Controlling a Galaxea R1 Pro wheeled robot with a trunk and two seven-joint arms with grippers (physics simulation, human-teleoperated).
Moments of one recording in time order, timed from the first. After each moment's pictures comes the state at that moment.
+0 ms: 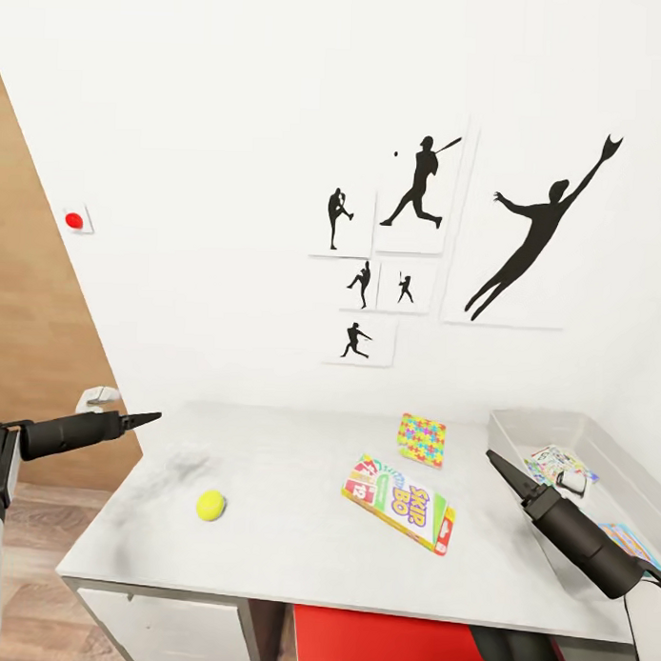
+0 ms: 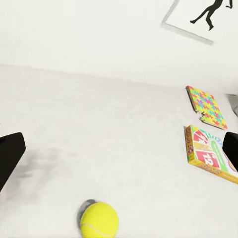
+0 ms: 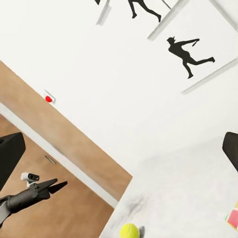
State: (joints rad) left arm -0.82 0.35 0.57 -0.85 -0.35 0.62 -1.24; right arm -0.19 -0.08 -0.52 -1.58 -0.66 0.75 0.91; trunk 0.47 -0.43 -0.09
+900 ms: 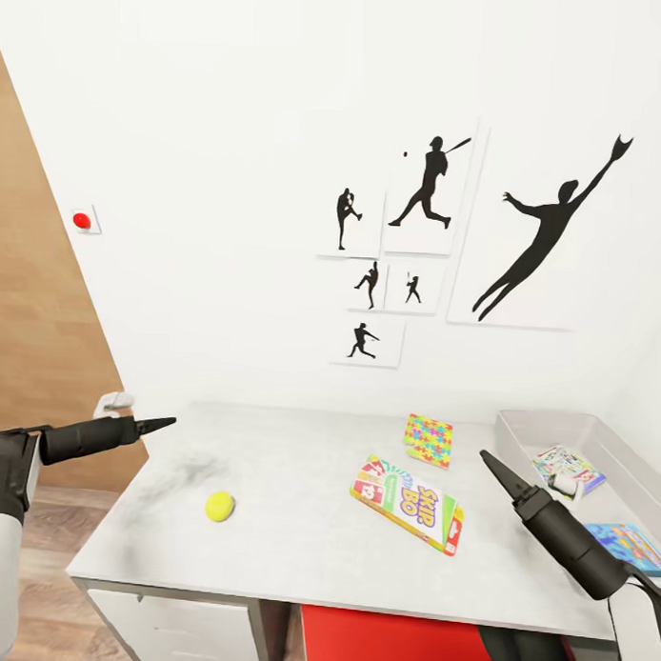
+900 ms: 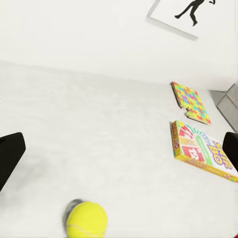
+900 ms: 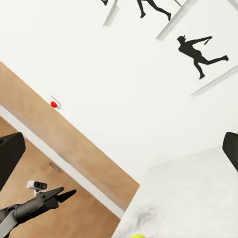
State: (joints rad) left arm -0.81 0.30 0.58 -0.83 -0.36 0.60 -1.27; right arm -0.19 -0.03 -0.52 -1.56 -0.65 0.70 0.93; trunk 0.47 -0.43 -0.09
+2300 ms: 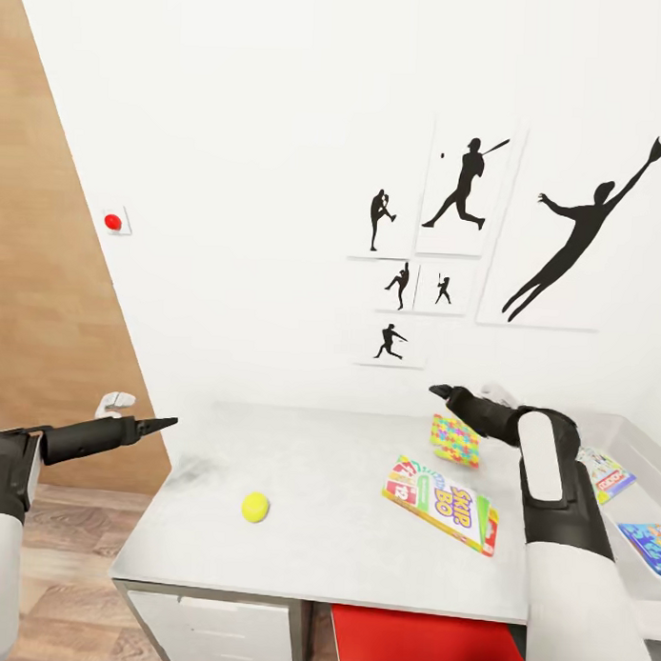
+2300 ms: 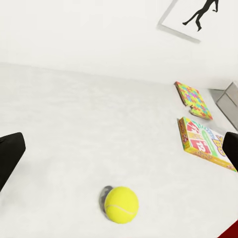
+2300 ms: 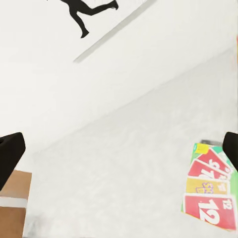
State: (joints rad) left arm -0.81 0.30 0.58 -0.83 -0.36 0.59 -1.30; right arm -0.73 0.00 -0.29 -1.33 -0.66 0.97 -0.19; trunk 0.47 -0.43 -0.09
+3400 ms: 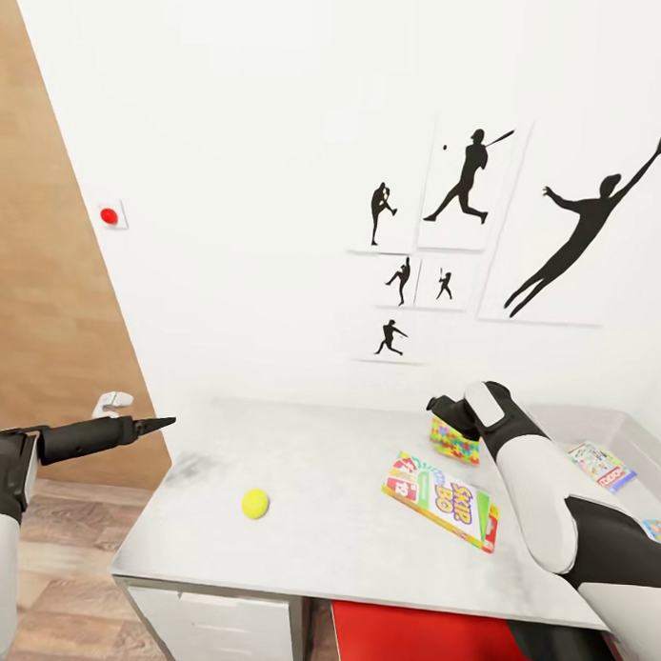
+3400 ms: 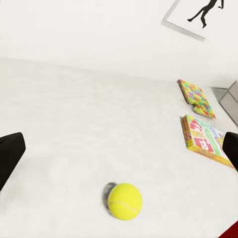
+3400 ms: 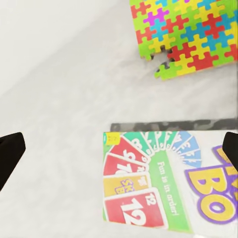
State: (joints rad) left arm -0.81 0.31 0.58 -0.83 -0.36 0.59 -1.30; right arm -1.16 -0.04 -0.23 -0.37 -0.53 0.63 -0.42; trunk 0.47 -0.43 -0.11
